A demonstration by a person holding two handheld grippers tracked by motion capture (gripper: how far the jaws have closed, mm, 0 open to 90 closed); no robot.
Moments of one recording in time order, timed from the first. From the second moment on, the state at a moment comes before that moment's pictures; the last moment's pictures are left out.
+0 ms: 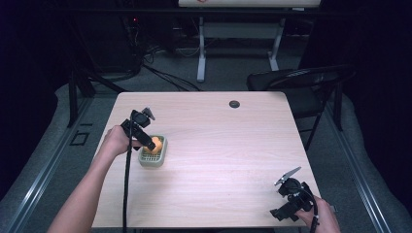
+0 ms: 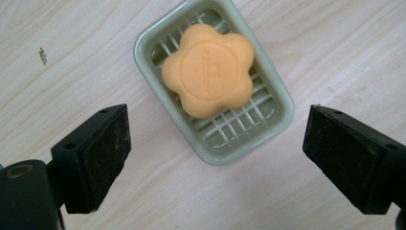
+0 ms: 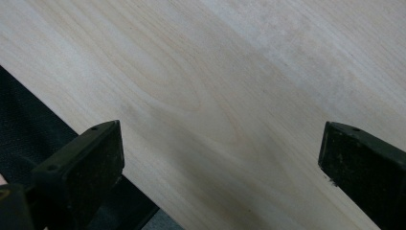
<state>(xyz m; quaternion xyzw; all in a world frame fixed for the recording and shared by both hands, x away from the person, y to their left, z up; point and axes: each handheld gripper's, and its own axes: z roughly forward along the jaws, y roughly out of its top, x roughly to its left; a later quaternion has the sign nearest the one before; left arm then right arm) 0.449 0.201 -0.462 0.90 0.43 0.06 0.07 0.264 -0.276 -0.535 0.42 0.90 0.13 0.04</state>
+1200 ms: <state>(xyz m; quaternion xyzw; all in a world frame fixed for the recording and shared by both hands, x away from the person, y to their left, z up) 0.295 0.226 -0.486 0.90 0.43 0.08 0.08 0.264 -0.275 -0.536 0.42 0.90 0.12 0.04</state>
